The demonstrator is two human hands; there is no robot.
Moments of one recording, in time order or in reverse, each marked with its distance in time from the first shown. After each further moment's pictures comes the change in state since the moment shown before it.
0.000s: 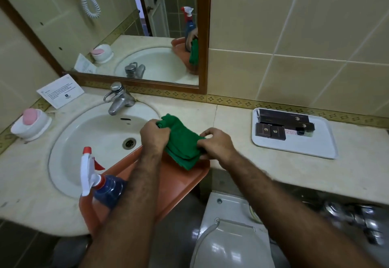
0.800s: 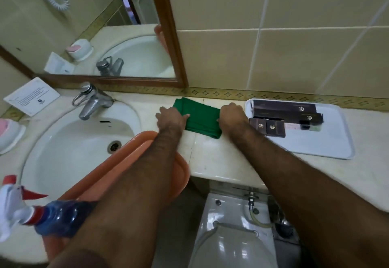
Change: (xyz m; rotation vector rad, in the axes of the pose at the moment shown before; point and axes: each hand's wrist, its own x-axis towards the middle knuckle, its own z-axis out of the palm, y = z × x) left_hand 0.053 0.055 0.157 0.580 -0.112 0.094; right_hand 0.169 0.039 -0.089 -1.010 0.176 -0.288
